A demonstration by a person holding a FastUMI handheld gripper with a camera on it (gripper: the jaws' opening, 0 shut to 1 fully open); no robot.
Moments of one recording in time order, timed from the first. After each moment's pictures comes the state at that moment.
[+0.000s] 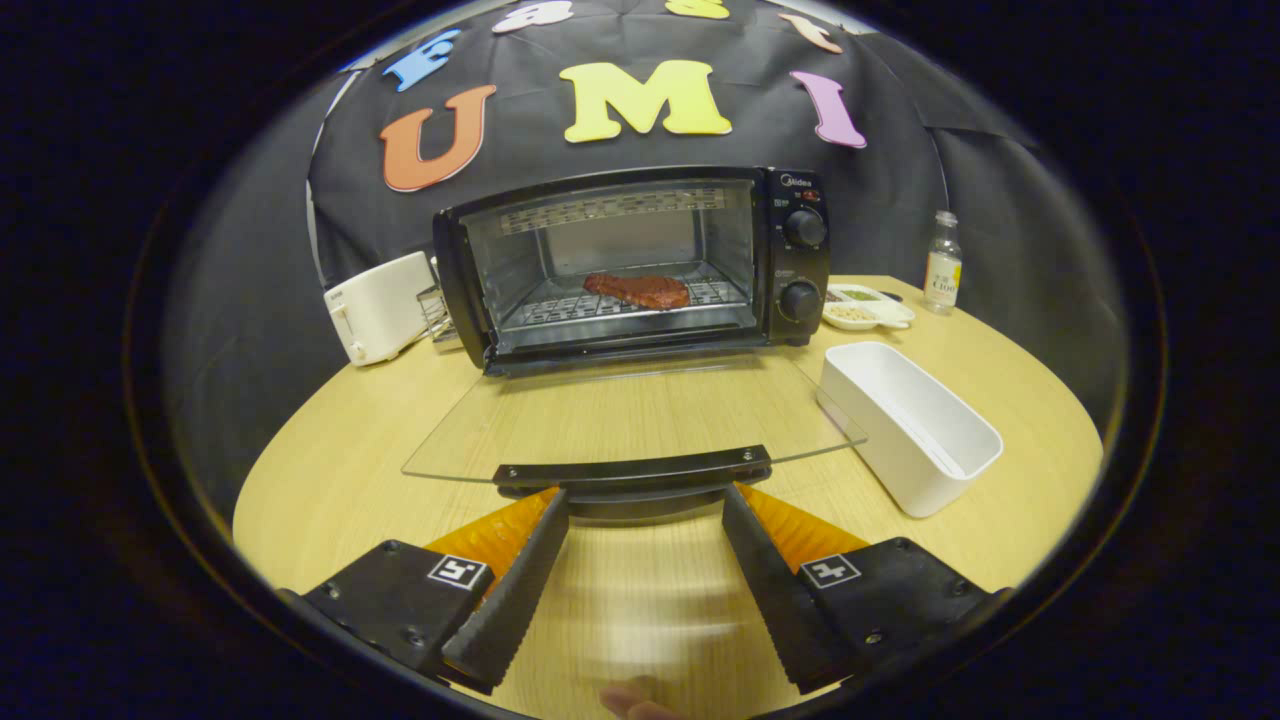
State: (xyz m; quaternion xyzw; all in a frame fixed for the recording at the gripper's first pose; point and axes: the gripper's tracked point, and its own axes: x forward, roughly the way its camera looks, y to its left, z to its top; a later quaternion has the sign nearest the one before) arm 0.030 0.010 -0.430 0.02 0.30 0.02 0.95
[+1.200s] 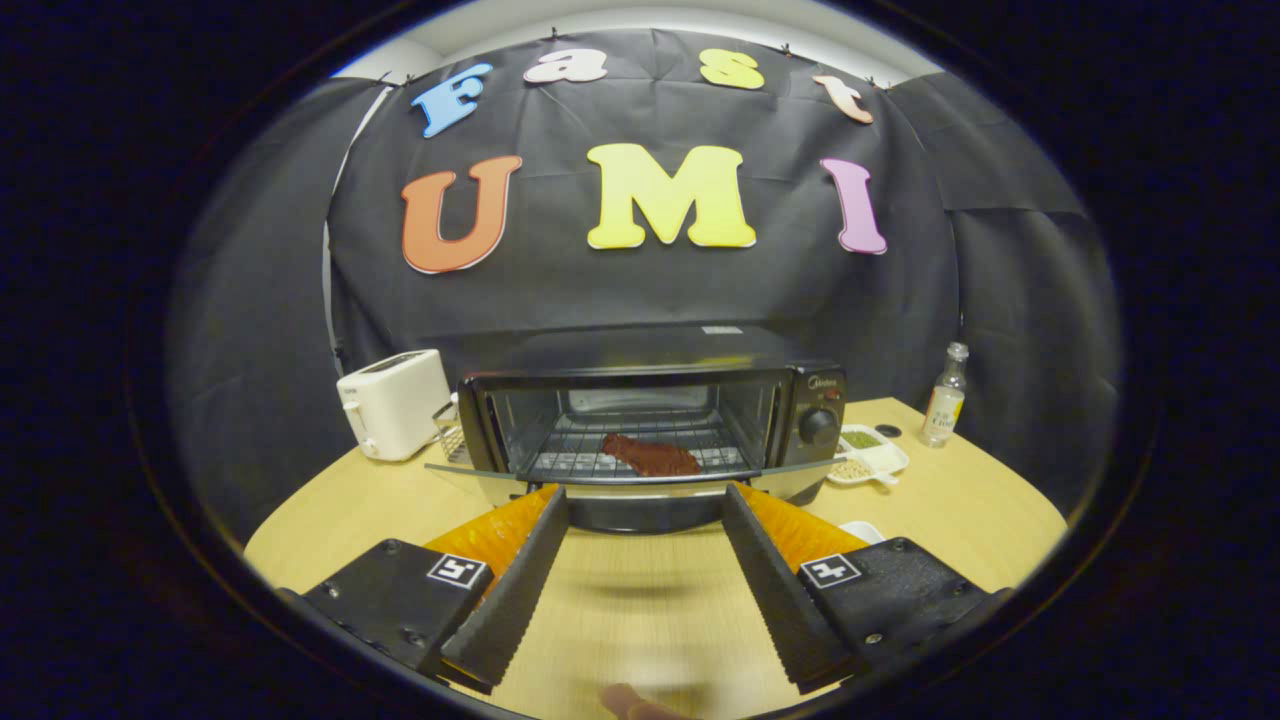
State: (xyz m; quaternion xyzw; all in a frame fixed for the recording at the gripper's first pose) arm 0.107 0.032 -0.286 -0.01 0.17 0.03 0.98
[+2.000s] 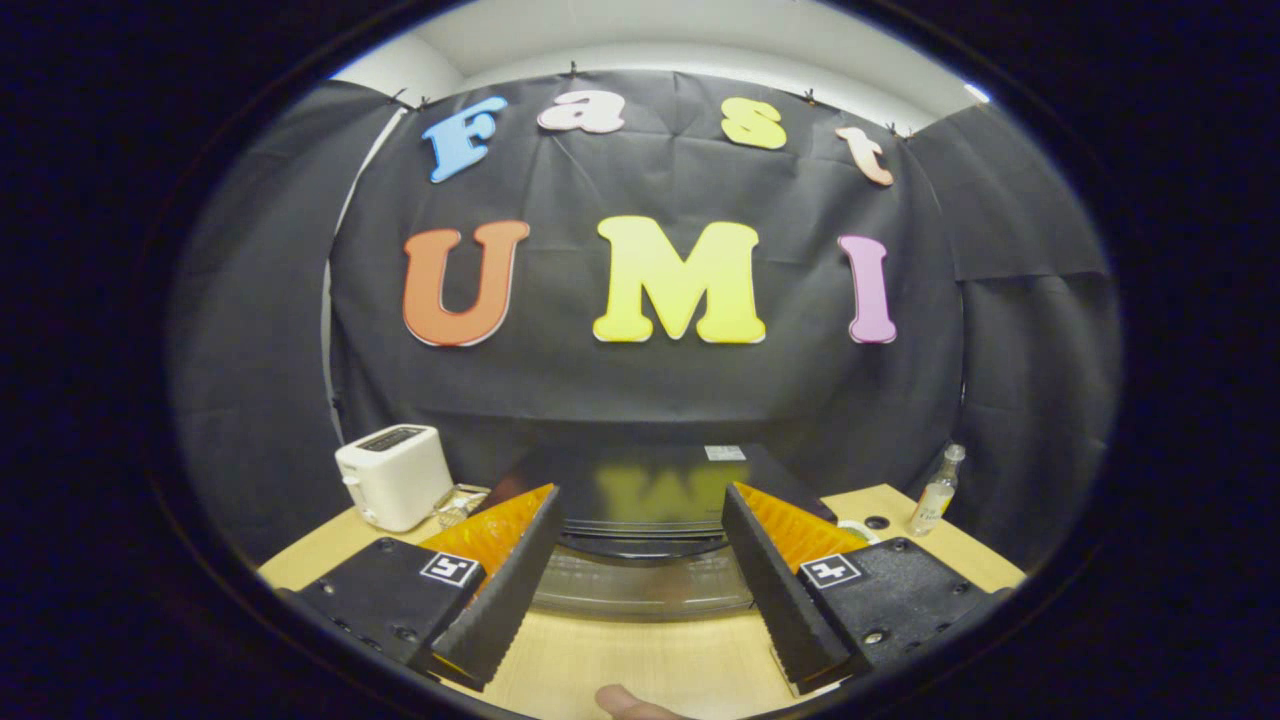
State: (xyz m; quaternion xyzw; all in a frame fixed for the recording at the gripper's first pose) arm 0.123 0.052 -0.147 -0.04 0.08 0.04 1.00
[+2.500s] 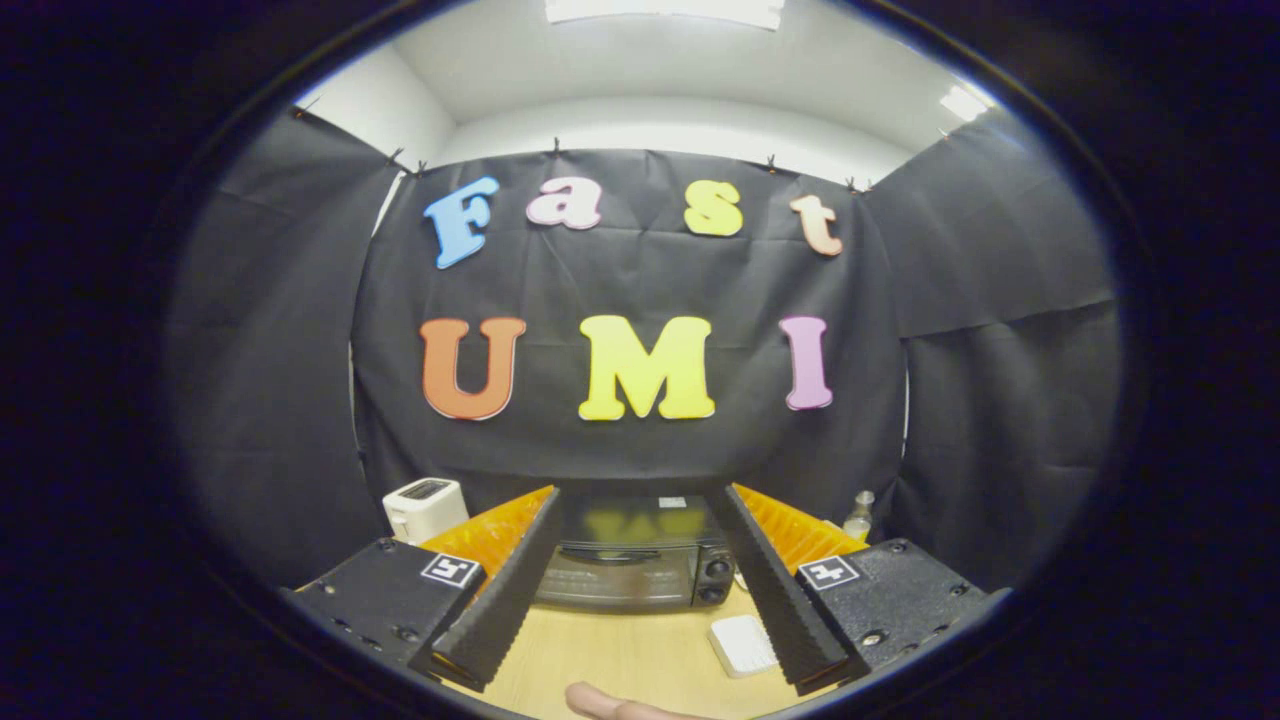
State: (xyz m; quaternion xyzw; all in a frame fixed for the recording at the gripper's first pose) arm -0.036 -0.009 -0.035 -0.01 0.01 0.01 1.00
